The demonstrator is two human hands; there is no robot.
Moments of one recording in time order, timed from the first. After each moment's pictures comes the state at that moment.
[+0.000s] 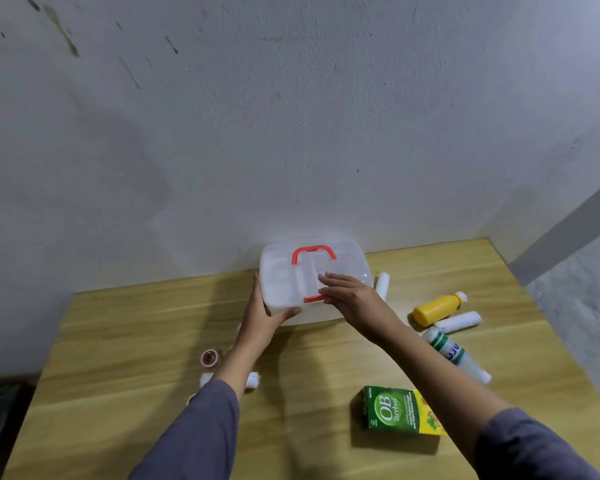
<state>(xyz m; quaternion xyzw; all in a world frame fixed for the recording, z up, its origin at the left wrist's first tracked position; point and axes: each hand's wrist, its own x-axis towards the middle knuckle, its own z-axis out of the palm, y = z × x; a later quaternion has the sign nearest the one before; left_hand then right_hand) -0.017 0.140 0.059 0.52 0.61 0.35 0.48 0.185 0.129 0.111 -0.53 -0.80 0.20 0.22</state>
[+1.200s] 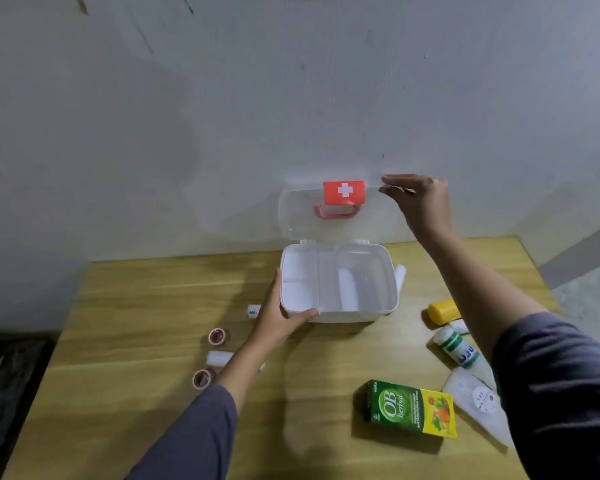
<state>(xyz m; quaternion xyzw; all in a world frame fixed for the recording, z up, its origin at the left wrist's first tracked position) -0.007 0.115 0.060 0.50 0.60 0.33 0.53 0.233 0.237 0.180 -0.64 -0.60 0.19 0.43</state>
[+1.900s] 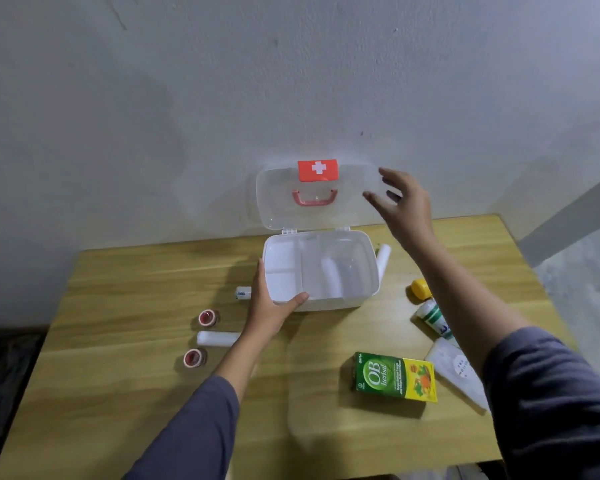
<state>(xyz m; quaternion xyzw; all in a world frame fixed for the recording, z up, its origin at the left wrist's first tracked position) 0.009 0.098 0.054 0.49 0.64 0.37 0.47 0.238 0.190 0.164 -0.63 -0.59 0.25 0.44</state>
